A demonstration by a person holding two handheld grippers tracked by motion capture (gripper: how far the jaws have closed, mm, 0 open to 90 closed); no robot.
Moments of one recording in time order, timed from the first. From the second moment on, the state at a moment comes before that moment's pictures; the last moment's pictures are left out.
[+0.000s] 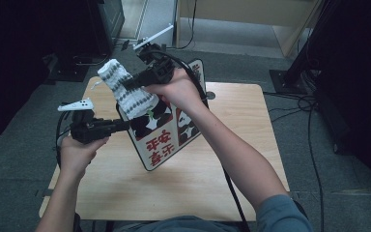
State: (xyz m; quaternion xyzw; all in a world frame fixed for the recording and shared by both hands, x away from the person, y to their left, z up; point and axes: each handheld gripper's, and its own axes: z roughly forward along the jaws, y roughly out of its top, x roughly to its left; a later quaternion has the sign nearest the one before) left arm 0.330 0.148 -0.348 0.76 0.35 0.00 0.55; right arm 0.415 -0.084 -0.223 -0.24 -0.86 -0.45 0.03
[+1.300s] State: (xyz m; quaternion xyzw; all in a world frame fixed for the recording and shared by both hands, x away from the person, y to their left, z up) left arm 0.327 0.148 -0.348 0.76 0.35 0.01 0.54; right arm 0.416 -0.097 -0.235 -0.24 -0.86 -0.44 -0.06
